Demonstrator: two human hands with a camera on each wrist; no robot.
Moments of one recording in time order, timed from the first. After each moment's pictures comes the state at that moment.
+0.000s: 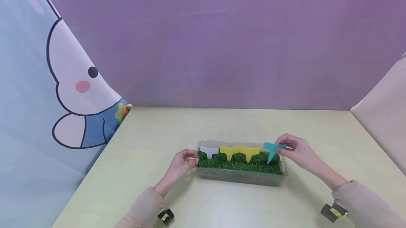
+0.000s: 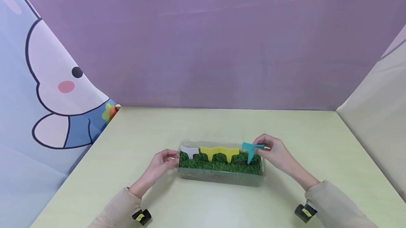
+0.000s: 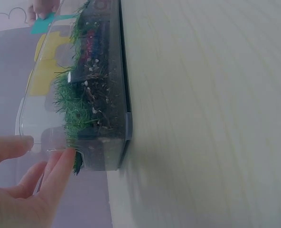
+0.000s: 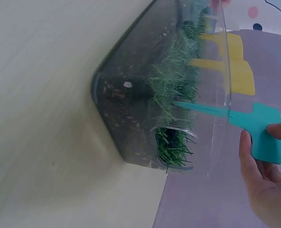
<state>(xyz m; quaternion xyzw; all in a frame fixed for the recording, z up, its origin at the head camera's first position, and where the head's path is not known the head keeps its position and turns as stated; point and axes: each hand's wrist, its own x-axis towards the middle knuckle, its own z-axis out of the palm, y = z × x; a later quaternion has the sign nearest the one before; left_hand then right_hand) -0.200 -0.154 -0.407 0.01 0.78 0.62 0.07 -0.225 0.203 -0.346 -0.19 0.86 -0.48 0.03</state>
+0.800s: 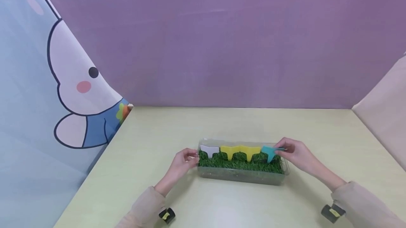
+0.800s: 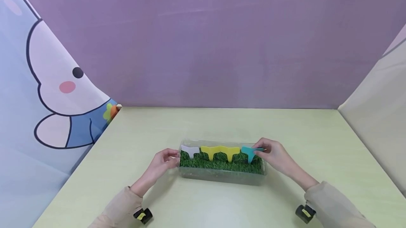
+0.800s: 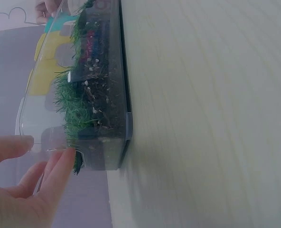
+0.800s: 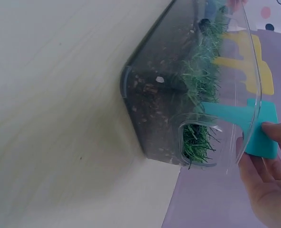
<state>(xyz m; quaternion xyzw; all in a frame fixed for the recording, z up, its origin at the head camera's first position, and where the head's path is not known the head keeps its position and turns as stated) -0.192 -0.152 -0.393 0.02 0.79 0.62 0.06 -0.224 0.206 -0.364 -0.21 0.88 -0.42 0.01</state>
